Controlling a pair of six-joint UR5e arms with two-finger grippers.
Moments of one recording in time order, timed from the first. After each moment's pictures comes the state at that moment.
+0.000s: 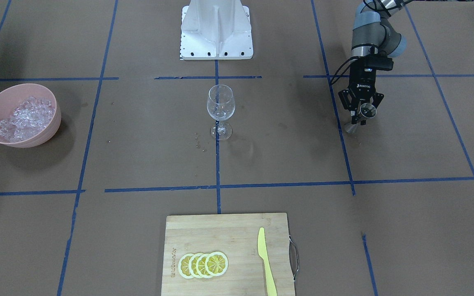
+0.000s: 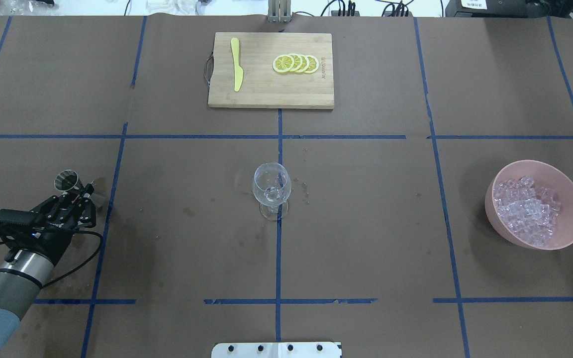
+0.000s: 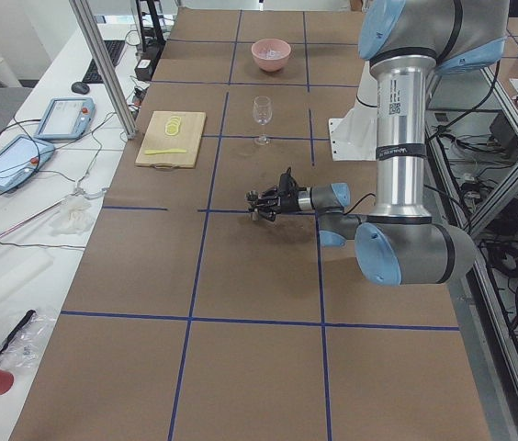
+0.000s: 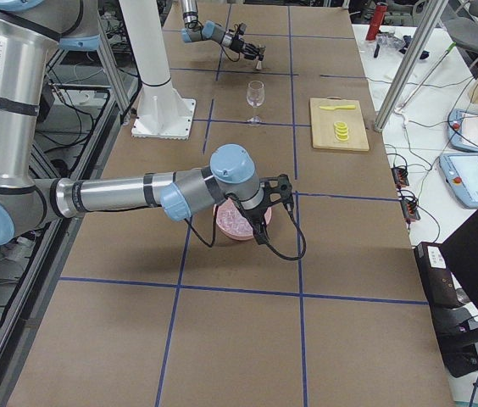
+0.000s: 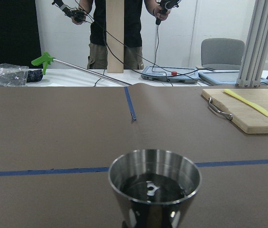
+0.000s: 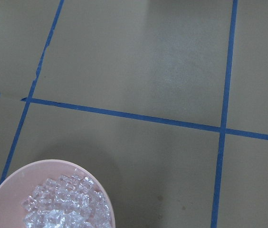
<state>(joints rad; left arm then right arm) -0.18 -1.46 -1.63 -2.86 -0.57 -1.12 1.51 -1.81 1.94 -1.22 2.41 0.23</state>
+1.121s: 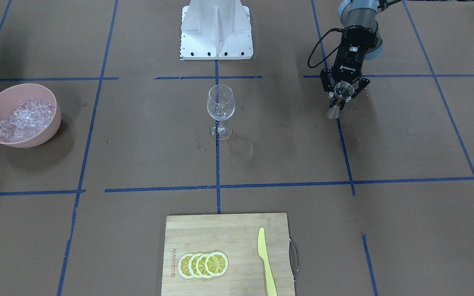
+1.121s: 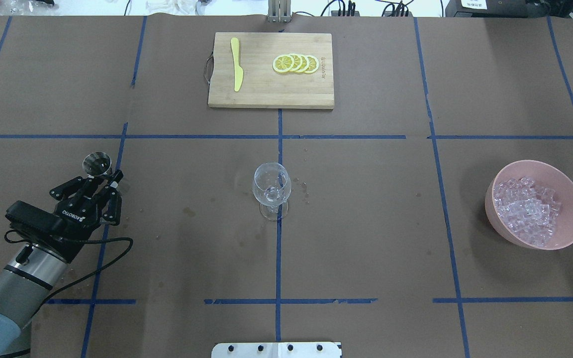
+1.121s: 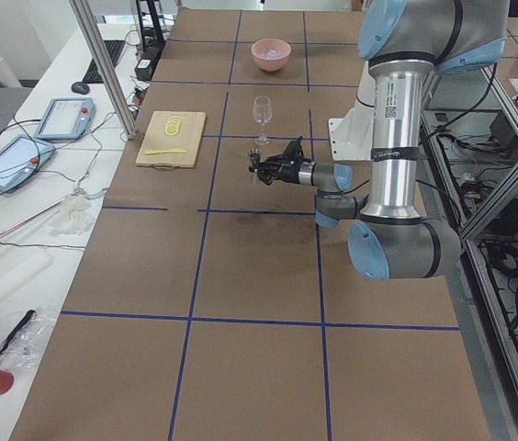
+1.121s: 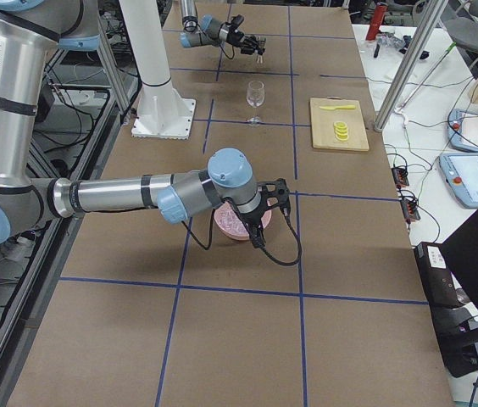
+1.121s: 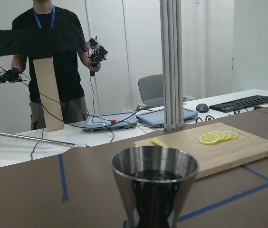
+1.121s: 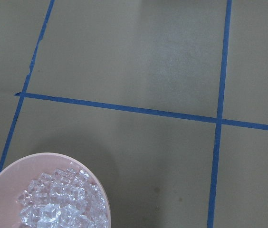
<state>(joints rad) -0.18 -1.59 -1.68 -3.20 -0.59 -0.52 1.51 -1.83 1.94 -1.22 2.41 0.24</state>
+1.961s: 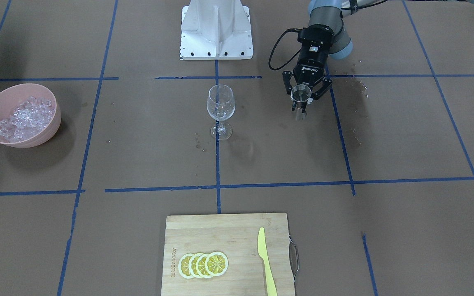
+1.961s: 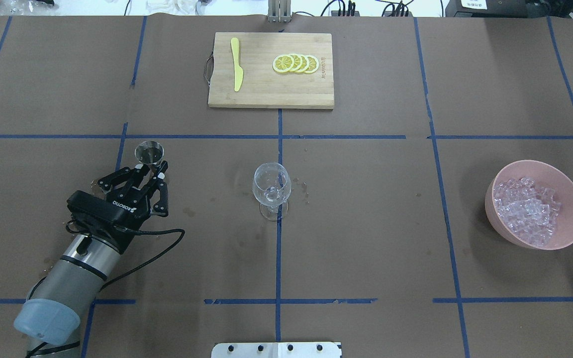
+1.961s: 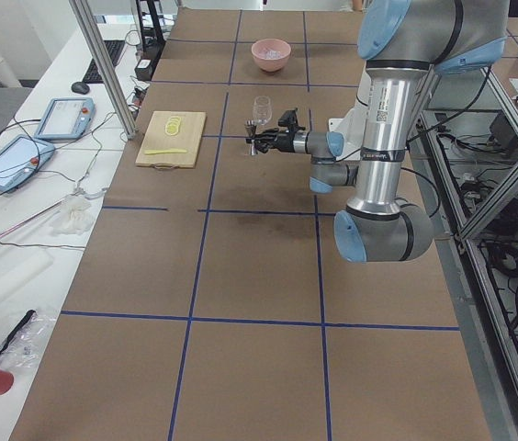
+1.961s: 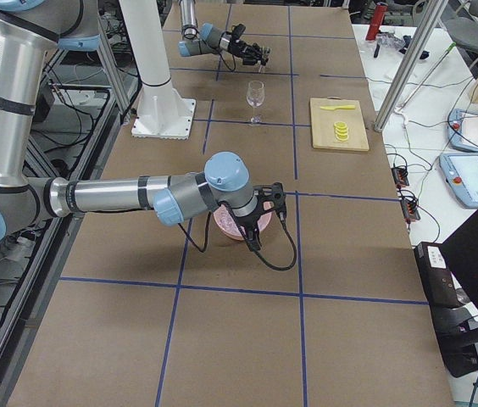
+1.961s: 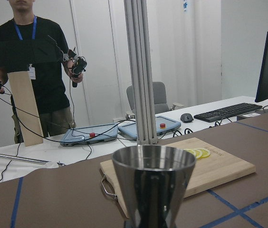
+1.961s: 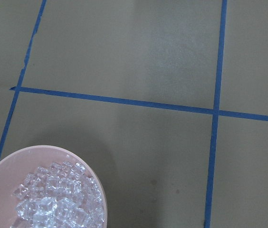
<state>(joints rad) -0.19 -1.80 -1.71 -2.89 -0.59 -0.46 1.51 -1.84 1.94 -1.22 2.41 0.23</state>
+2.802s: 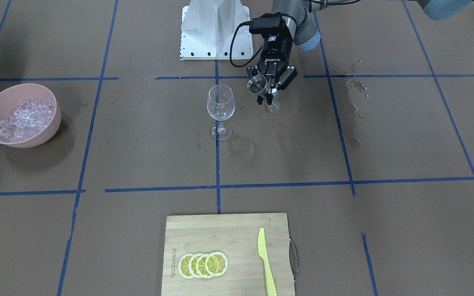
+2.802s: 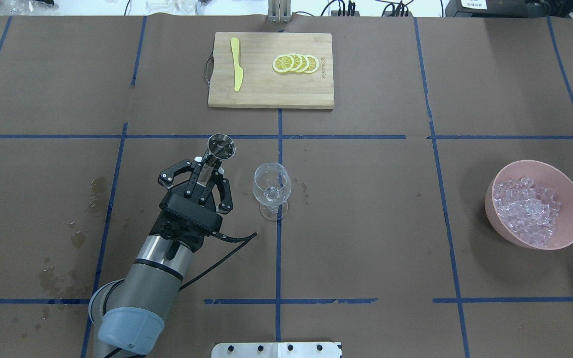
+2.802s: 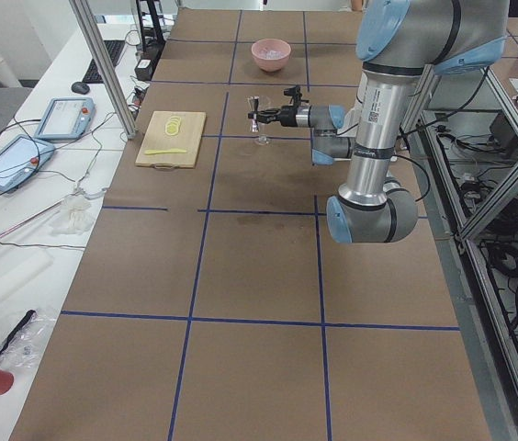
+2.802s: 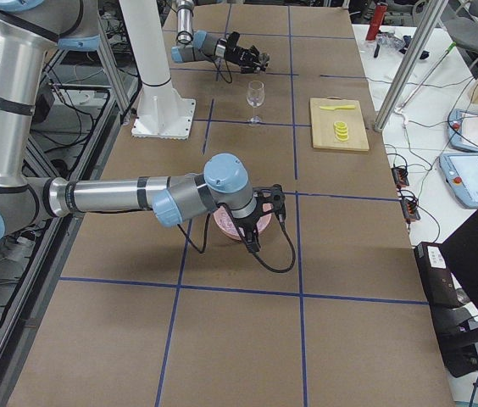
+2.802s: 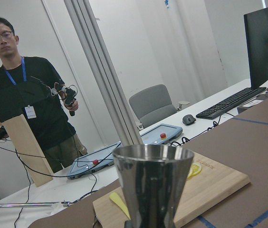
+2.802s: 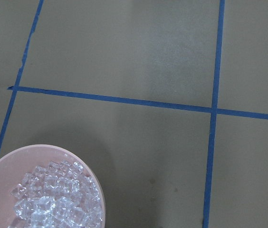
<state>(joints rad) -0.14 -1.99 -1.70 -2.69 -0.48 -0.20 1.52 -1.85 1.94 -1.22 2.41 0.24</state>
